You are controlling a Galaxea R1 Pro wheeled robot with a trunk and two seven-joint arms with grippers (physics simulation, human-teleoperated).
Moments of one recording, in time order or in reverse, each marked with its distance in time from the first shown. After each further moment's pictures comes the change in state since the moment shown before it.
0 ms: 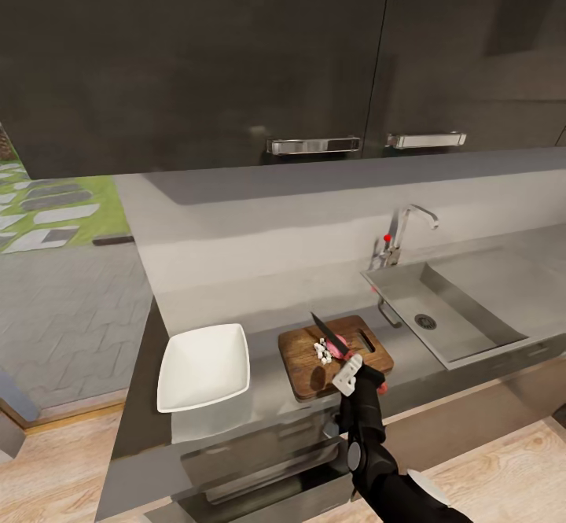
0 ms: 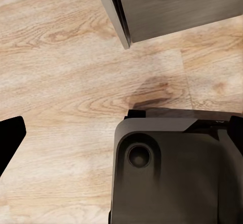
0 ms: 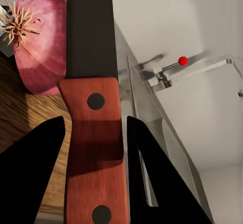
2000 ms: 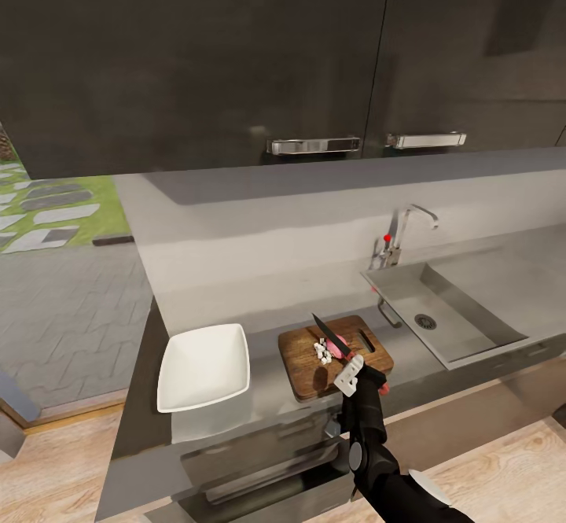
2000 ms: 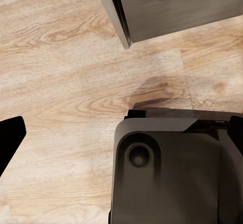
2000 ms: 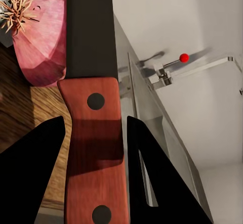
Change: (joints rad) left arm 0.000 0.000 0.000 0.000 0.000 0.000 0.000; right arm 0.000 -0.003 -0.006 0.009 0.001 -0.001 0.003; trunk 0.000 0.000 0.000
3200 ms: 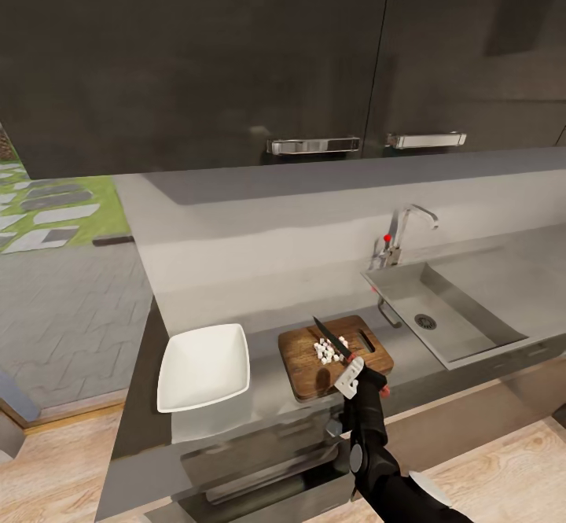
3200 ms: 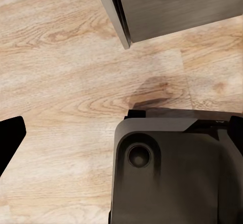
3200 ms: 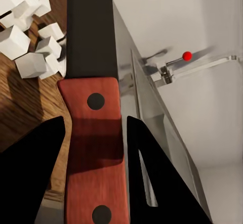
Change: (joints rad) left arm 0.000 0.000 0.000 0.000 0.000 0.000 0.000; right arm 0.000 0.001 0.001 0.021 0.003 -0.003 -0.001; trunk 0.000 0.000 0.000
